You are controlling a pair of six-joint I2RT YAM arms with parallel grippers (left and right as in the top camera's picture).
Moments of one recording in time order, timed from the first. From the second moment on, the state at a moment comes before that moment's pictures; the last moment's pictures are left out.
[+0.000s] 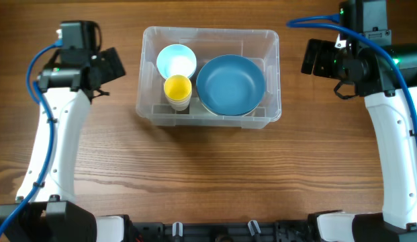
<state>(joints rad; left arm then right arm) 0.04 1.54 1.40 -0.85 -0.26 -0.33 0.13 1.53 1.79 -1.28 0.24 0.27</state>
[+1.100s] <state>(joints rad) 0.09 1.54 1.40 -0.85 -0.26 -0.33 0.13 1.36 1.79 -1.28 0.24 0.27</state>
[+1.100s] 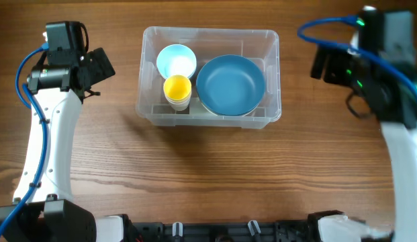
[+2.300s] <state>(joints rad) 0.09 1.54 1.40 -0.85 -0.26 -0.33 0.06 0.07 0.44 -0.25 0.18 0.30</state>
